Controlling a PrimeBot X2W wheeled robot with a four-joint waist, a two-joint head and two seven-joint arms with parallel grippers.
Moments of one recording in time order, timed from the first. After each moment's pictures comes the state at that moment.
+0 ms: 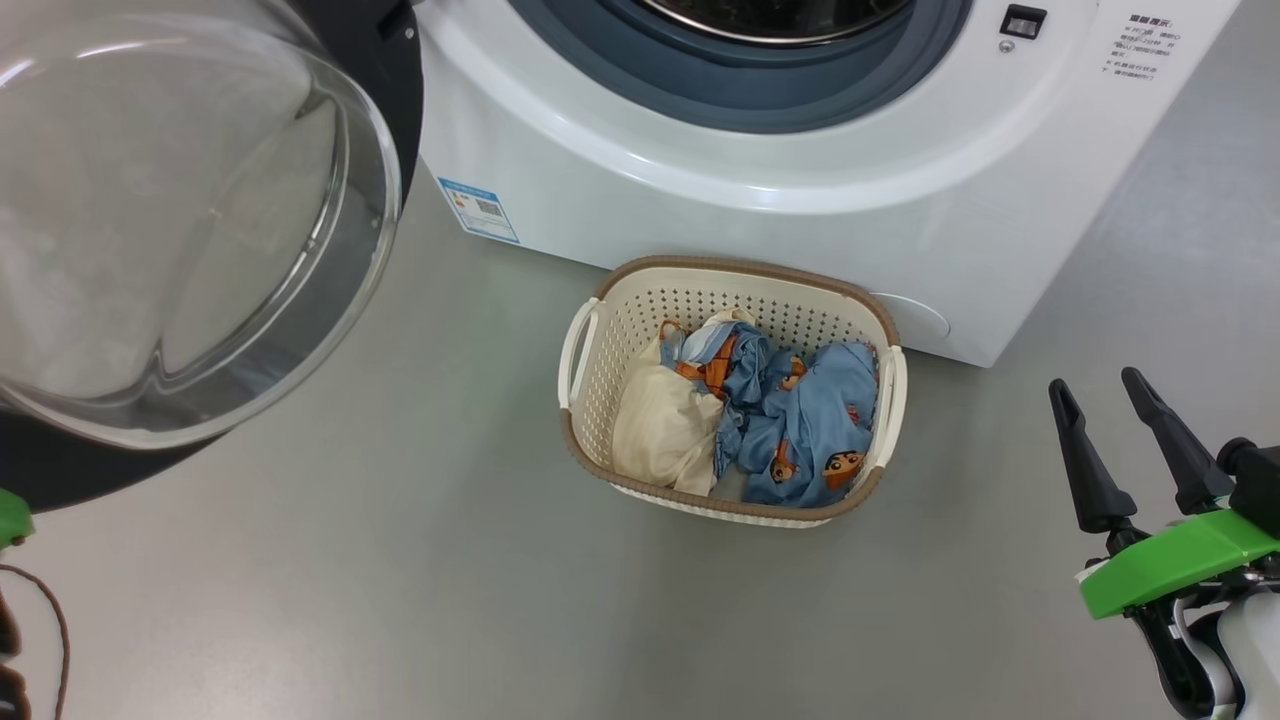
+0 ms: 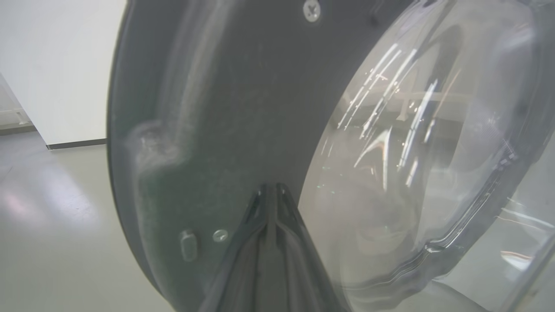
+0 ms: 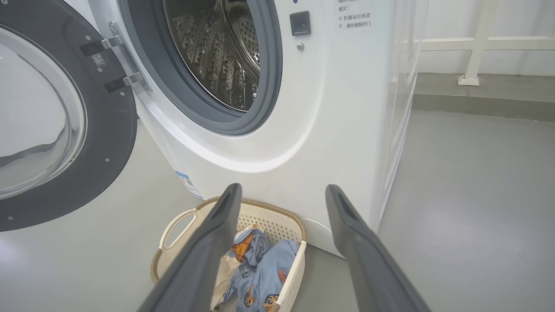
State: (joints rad) left arm -0.61 0.32 0.34 0.81 -0.23 0.04 -0.26; right arm -0.20 -0.36 0.17 0.31 0.50 0.13 -0.25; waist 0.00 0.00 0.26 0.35
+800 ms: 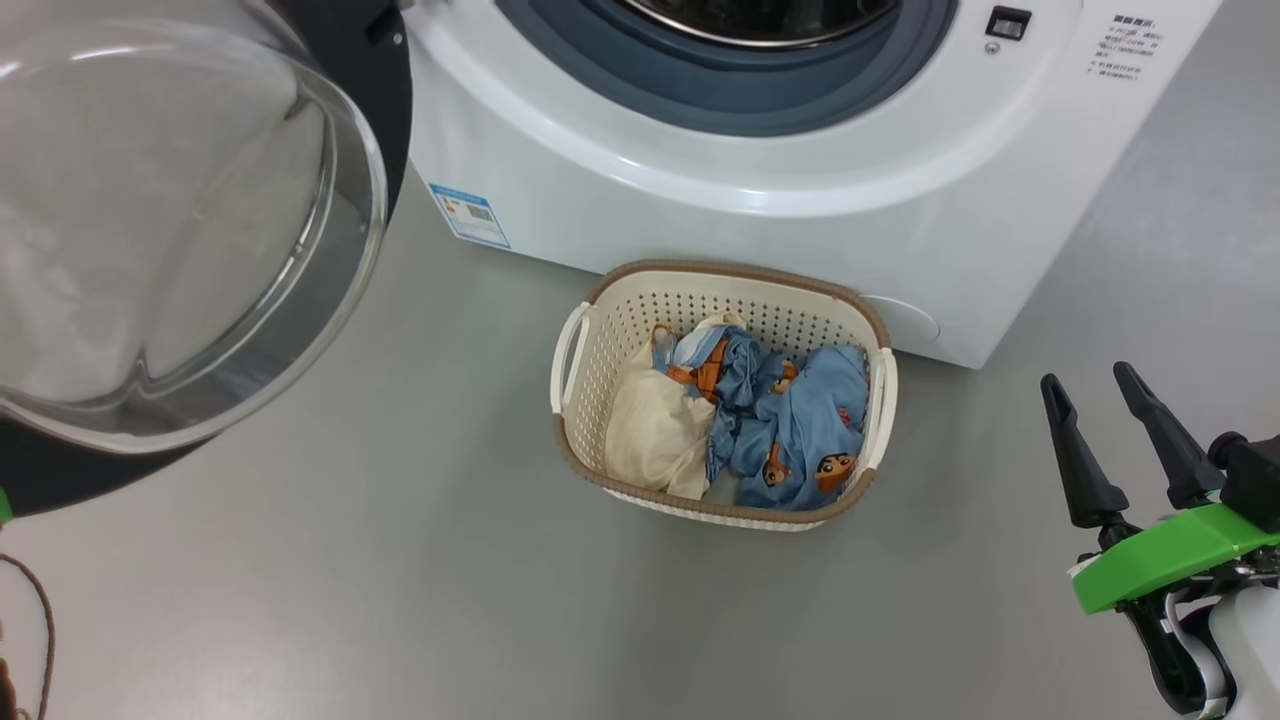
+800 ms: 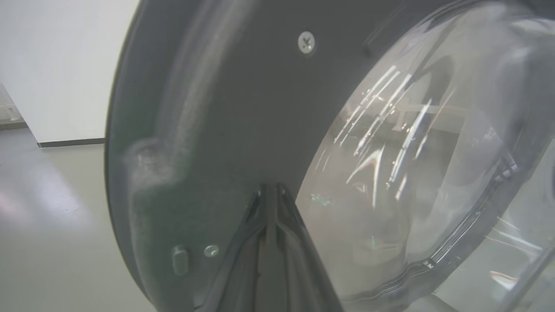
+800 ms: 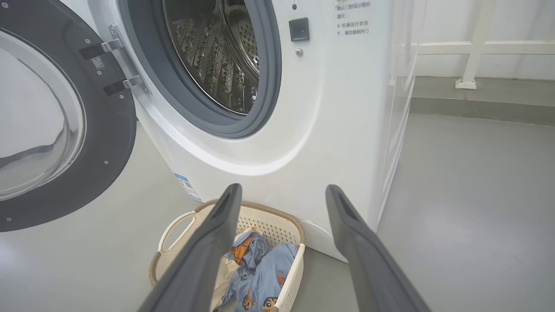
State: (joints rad) left arm -0.67 0.32 0.42 0.86 -0.17 -0.01 -0.26; right arm -0.22 -0.36 0.18 0.31 0.50 0.13 -0.25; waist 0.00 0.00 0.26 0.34
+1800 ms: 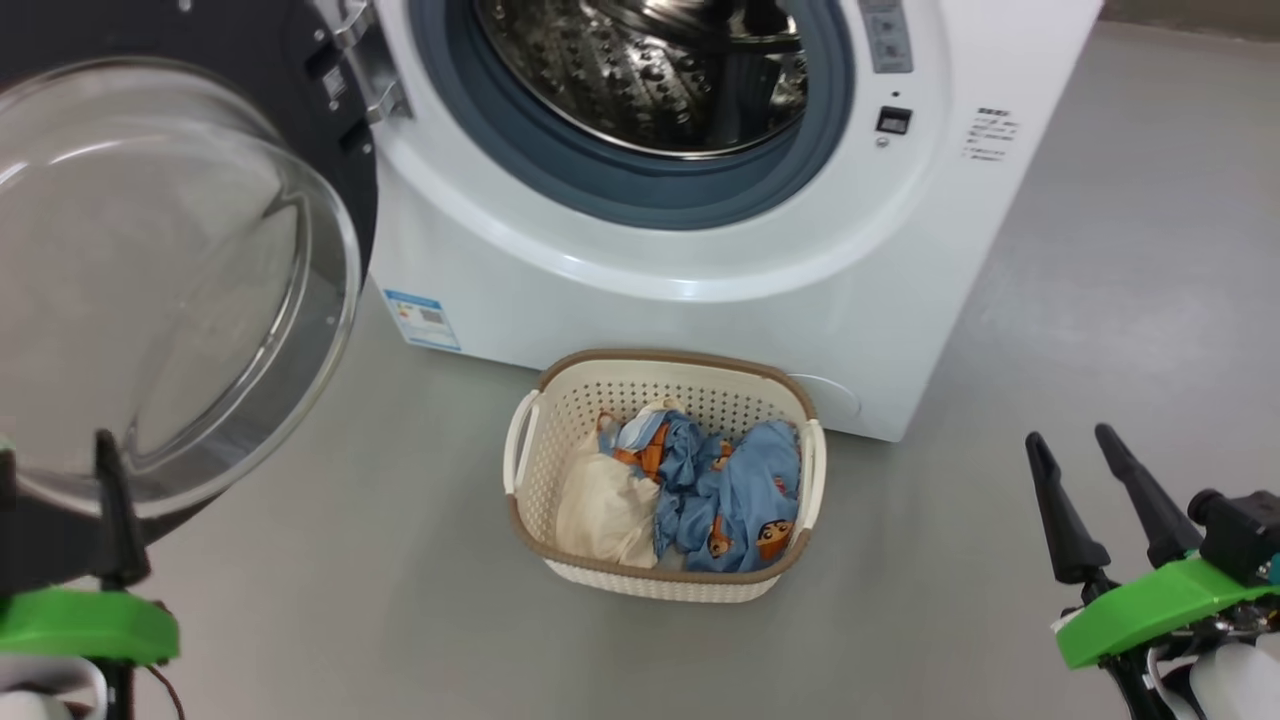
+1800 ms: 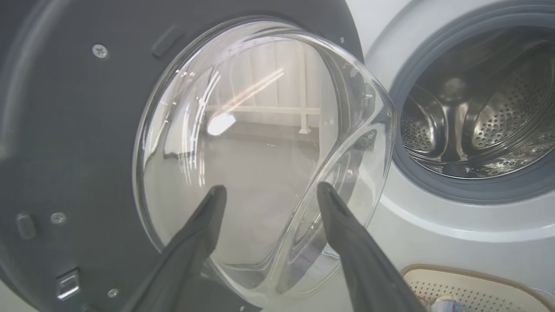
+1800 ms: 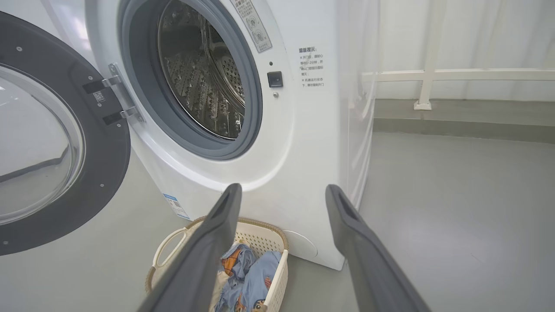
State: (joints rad) left arm -0.35 0.18 0.33 0.51 -0.10 -0.12 -0.26; right arm -0.15 -0.31 0.16 0.32 0.50 0.13 -0.25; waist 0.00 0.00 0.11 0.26
